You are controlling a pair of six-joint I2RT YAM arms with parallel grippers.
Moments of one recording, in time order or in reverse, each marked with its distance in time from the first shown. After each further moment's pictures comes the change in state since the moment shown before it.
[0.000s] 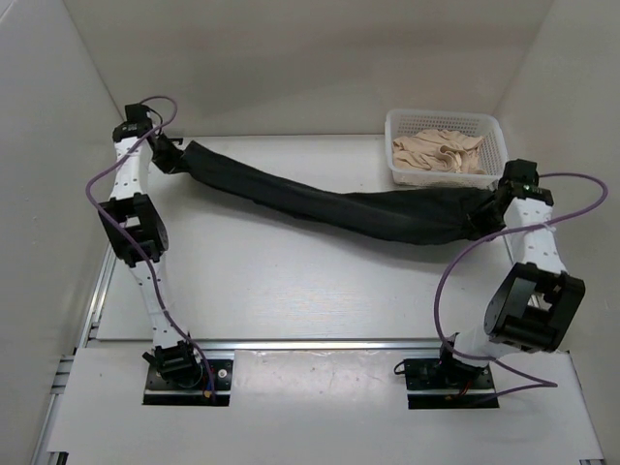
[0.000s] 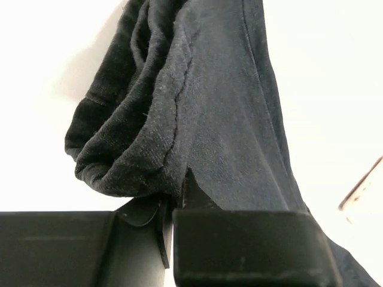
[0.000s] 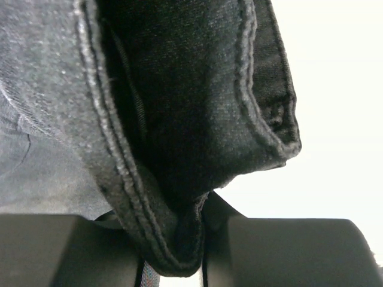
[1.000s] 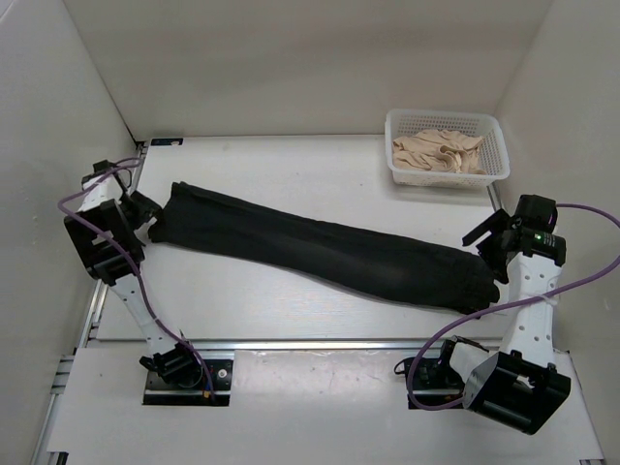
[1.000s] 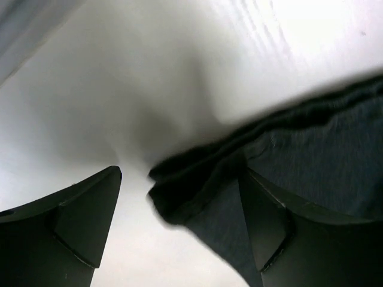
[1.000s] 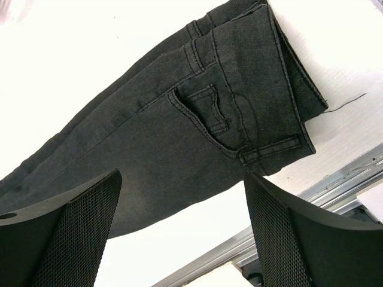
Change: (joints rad) left arm 0.239 -0.260 -0.660 0.038 -0.224 0.064; right arm -0.071 -0.478 -0.254 -0.124 0.021 -0.080
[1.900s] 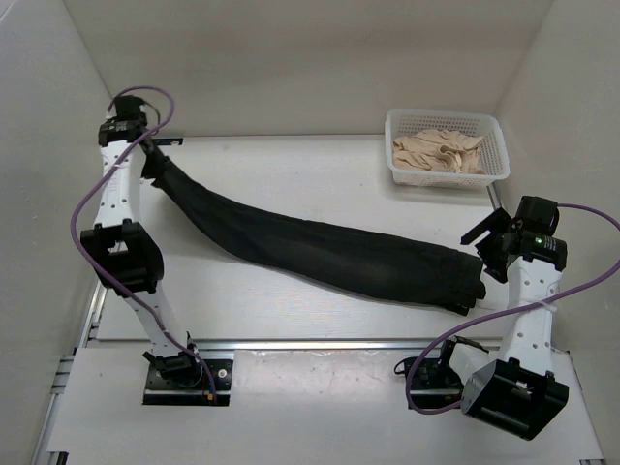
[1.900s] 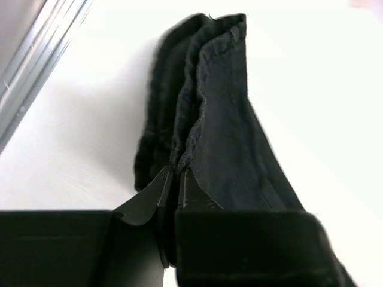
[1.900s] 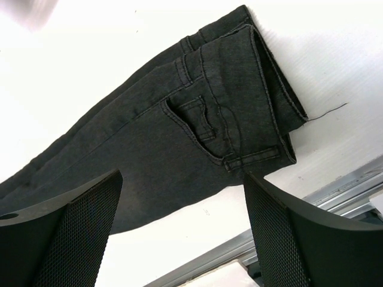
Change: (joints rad) left arm -0.262 -0.181 0.314 -0.121 -0.203 0.045; right arm 0.000 -0.030 0.001 -0.001 -0.049 -0.002
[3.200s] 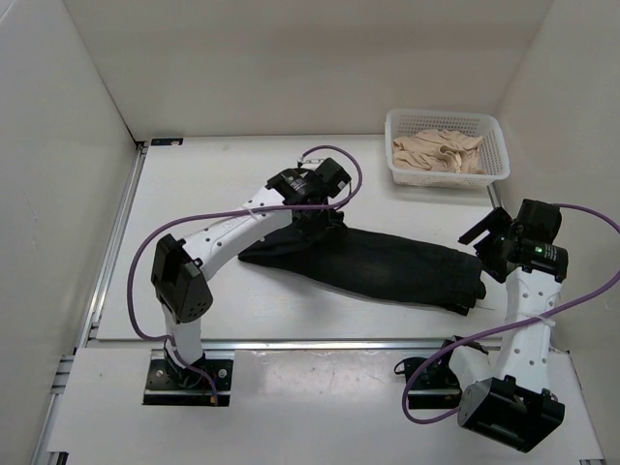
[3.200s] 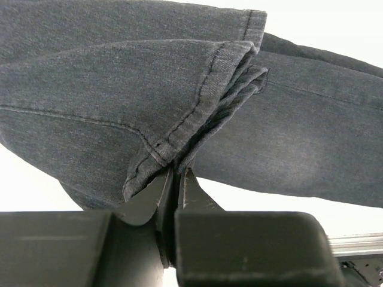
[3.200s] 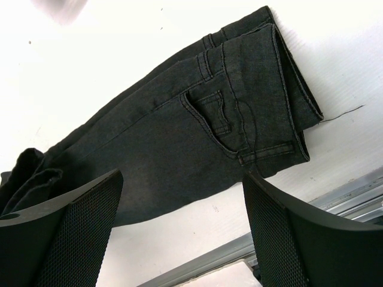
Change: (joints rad) left arm -1.055 -0.084 -0.160 -0.047 -0.159 -0.367; right arm 0.011 -0.073 0.000 -0.002 -0.047 0.002
